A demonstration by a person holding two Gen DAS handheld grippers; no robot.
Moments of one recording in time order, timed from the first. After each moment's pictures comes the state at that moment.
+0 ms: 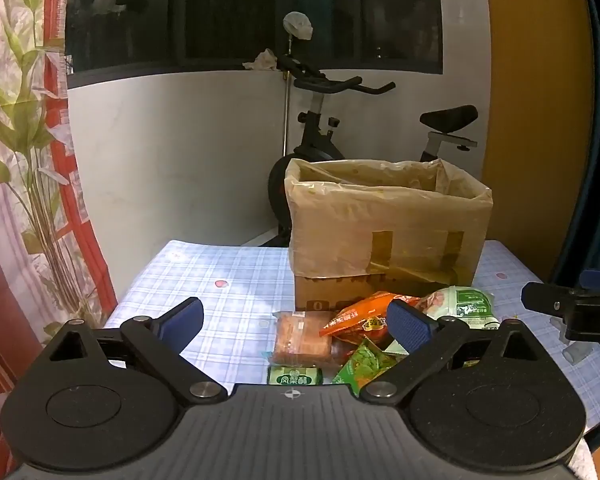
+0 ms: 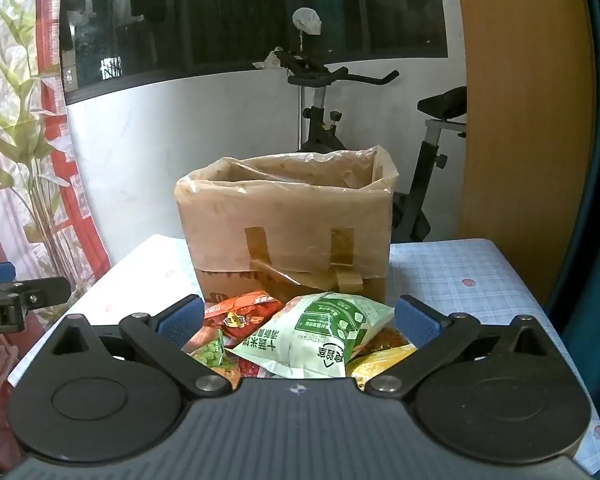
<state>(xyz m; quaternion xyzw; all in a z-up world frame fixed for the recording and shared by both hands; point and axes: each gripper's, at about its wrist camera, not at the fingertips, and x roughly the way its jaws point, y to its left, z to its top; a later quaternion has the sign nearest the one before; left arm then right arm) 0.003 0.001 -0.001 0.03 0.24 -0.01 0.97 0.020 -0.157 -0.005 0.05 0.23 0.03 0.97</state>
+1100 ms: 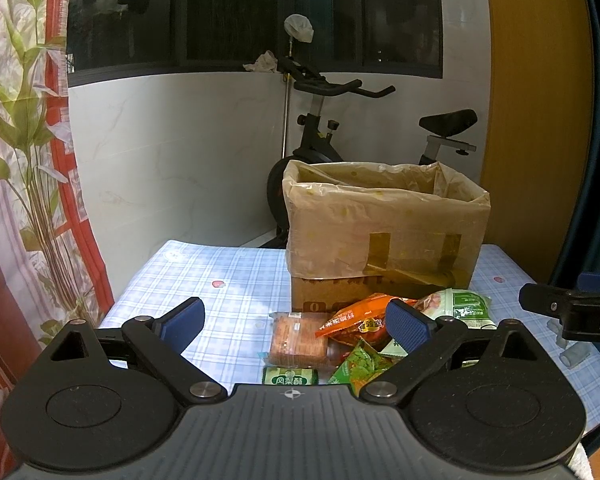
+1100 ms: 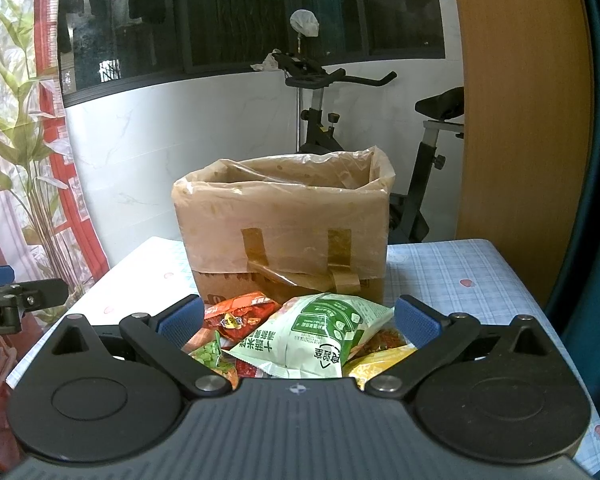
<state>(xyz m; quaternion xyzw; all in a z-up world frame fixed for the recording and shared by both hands) 0.002 -0.001 -0.002 0.03 0.23 -0.01 0.97 0.019 -0.157 -0.005 0.05 0.23 0.03 0.97</state>
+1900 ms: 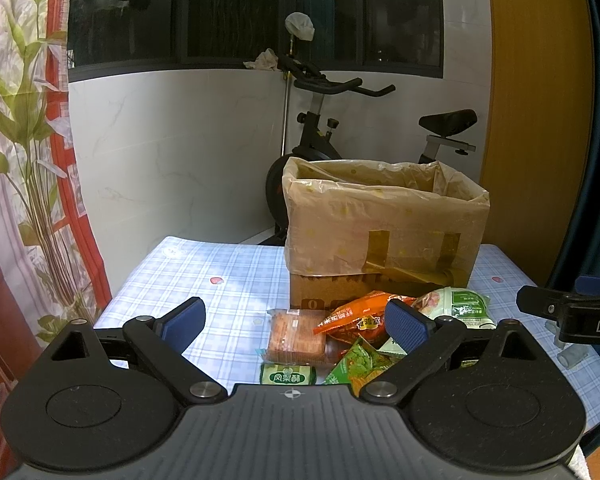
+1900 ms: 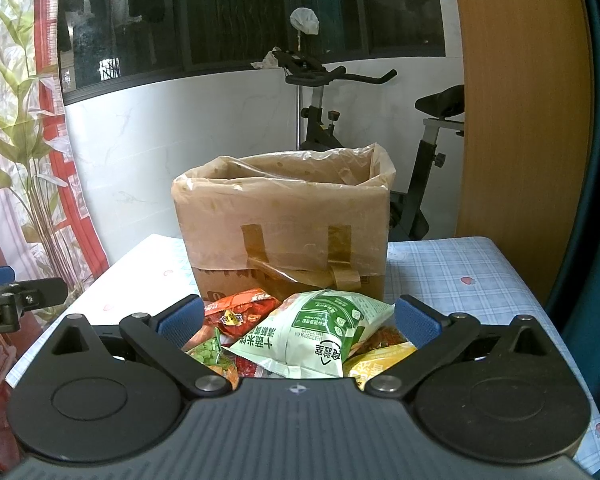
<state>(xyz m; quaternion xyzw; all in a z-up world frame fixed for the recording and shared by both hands) 0.003 0.001 -0.004 0.02 0.24 -0.02 0.97 0.018 -0.157 -0.007 0.05 0.23 0.03 0.97</state>
